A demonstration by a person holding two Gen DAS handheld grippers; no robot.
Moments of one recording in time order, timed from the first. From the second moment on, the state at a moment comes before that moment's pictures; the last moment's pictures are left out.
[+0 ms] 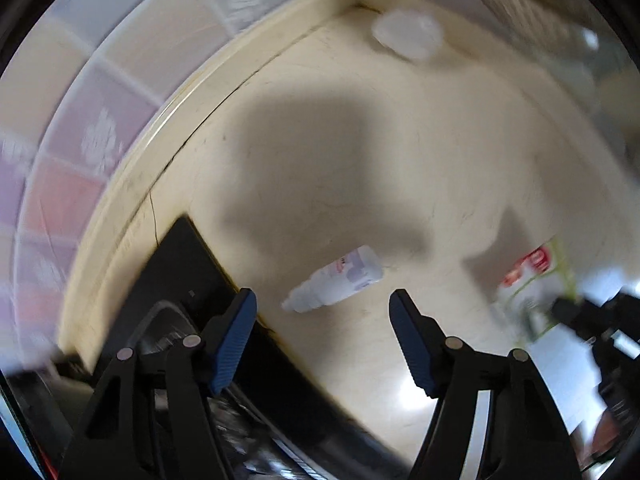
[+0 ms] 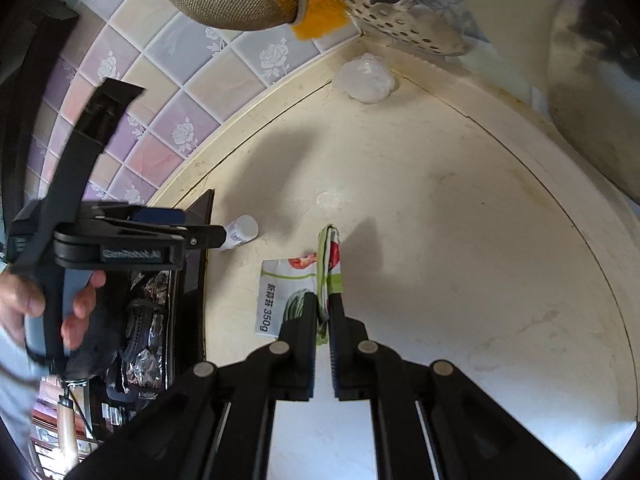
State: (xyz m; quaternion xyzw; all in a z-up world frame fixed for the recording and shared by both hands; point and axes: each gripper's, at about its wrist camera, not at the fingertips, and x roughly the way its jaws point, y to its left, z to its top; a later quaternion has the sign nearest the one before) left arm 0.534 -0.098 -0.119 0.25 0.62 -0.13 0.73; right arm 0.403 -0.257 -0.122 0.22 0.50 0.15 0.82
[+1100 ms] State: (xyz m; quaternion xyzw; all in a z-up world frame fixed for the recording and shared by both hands) left arm 0.557 -0.081 -0.156 0.12 0.72 -0.10 0.68; right arm 0.380 -0.275 -0.134 0.24 0.51 0.14 0.81
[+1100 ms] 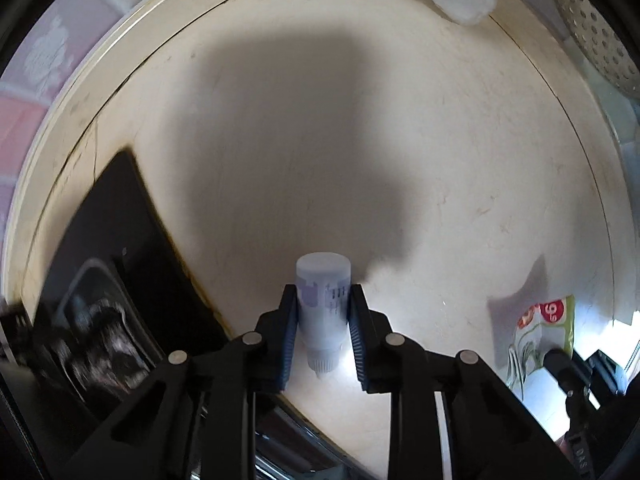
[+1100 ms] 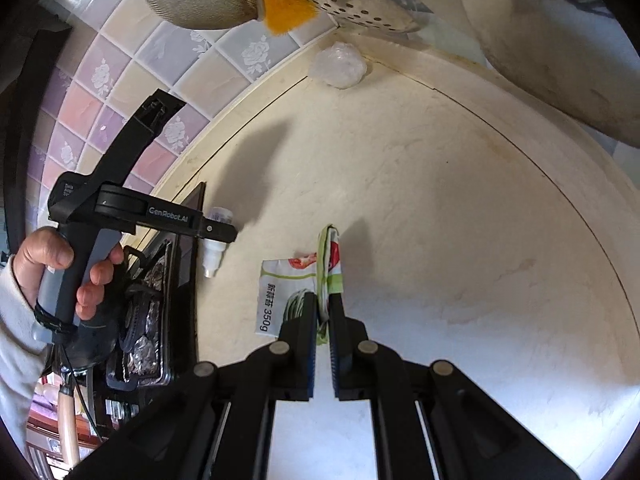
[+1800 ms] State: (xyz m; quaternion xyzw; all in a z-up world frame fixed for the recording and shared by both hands) left arm 0.349 -0.055 -0.071 0.02 0.67 -0.11 0.73; right arm 0.245 -0.255 -0.075 0.17 0.51 0.21 0.82
